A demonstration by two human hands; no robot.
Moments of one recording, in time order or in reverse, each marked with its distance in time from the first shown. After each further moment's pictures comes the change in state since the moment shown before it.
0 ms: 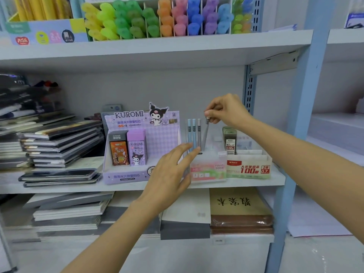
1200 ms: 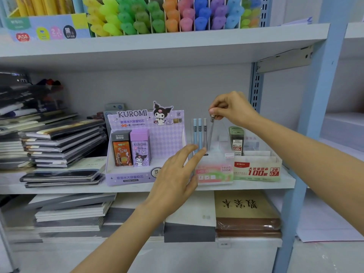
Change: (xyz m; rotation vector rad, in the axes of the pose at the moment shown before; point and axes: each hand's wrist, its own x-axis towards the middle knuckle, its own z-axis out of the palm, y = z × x) left_hand -0.001 0.002 0.005 -0.020 0.005 -0.031; right_hand 0.010 0.006 0.002 -0.040 -0.011 -0.072
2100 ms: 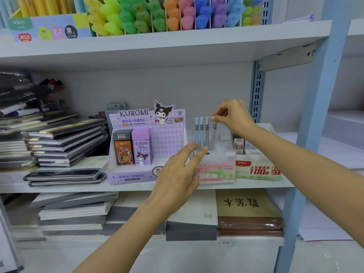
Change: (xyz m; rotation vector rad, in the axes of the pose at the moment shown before) left_hand -0.001 0.001 0.000 0.008 0.018 0.014; right_hand -0.006 0.018 0.023 -0.162 0.138 0.000
